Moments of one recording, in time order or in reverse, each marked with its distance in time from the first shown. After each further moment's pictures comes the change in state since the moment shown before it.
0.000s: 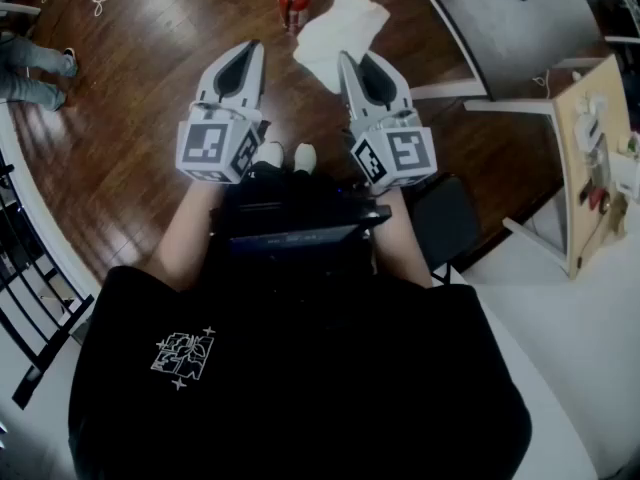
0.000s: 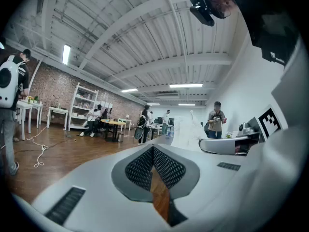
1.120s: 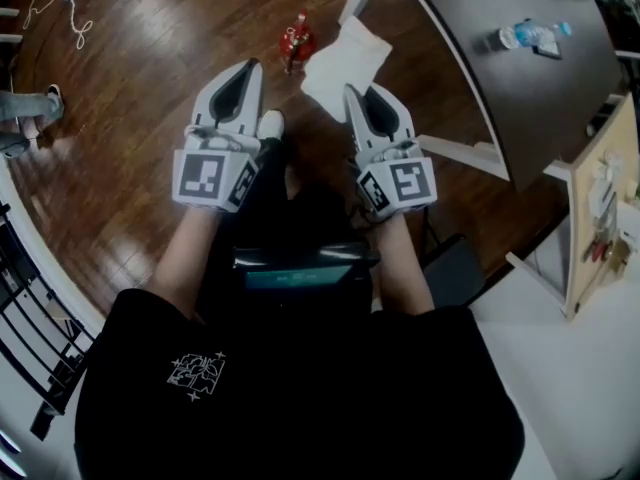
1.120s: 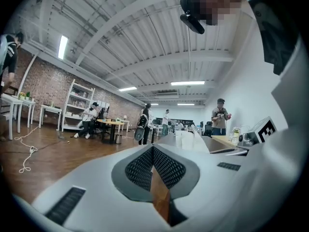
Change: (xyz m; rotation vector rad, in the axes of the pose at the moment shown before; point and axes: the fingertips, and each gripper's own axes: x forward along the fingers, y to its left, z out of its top) left arm 0.200 0.128 -0.048 0.014 -0.038 -0.046; right arm 0.192 -0.129 -0.098 0.010 0.062 -0.014
